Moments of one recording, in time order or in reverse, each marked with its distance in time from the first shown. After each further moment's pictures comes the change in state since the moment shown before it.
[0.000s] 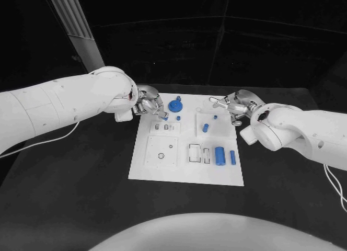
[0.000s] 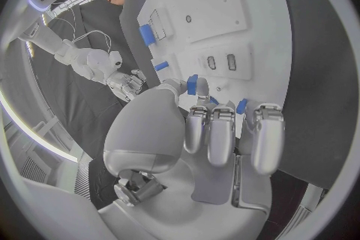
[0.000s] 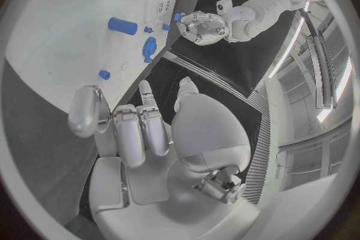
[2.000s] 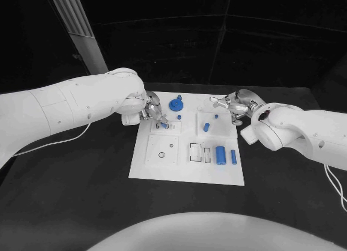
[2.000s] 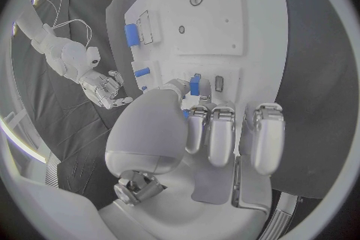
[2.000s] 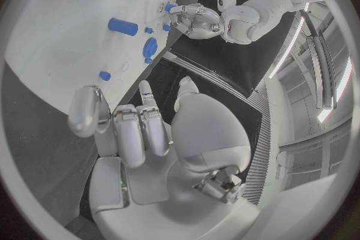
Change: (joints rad) left arm -0.015 0.061 0.000 0.006 0.099 0.001 -0.323; left_hand 0.063 0.028 0.063 -0.011 -0.098 -0.010 0.013 -0.039 0.014 0.000 0.000 0.000 0.000 0.000 0.000 0.000 0.000 0.000 0.000 0.000 0.000 0.000; right arm -0.001 0.005 0.000 -0.003 0.000 0.000 0.000; right_hand 0.005 -0.005 -0.003 0.003 0.000 -0.003 -0.003 0.007 0.000 0.000 0.000 0.000 0.000 0.000 0.000 0.000 0.000 0.000 0.000 0.000 0.000 0.000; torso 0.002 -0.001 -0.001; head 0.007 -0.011
